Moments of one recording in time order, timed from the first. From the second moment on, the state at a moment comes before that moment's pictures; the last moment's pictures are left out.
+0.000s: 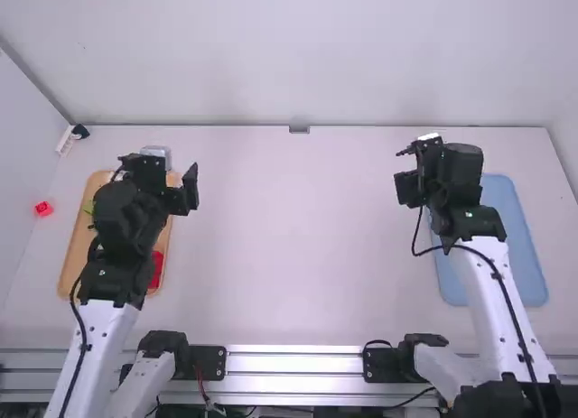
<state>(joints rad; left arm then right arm) 0.00 0.77 0.77 -0.20 0.03 0.03 0.00 1.15 0.99 -0.49 -0.02 -0.29</state>
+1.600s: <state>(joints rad) 0.00 0.01 0.01 -0.10 0.00 0.00 0.00 0.18 0.03 -0.11 -0.02 0.00</state>
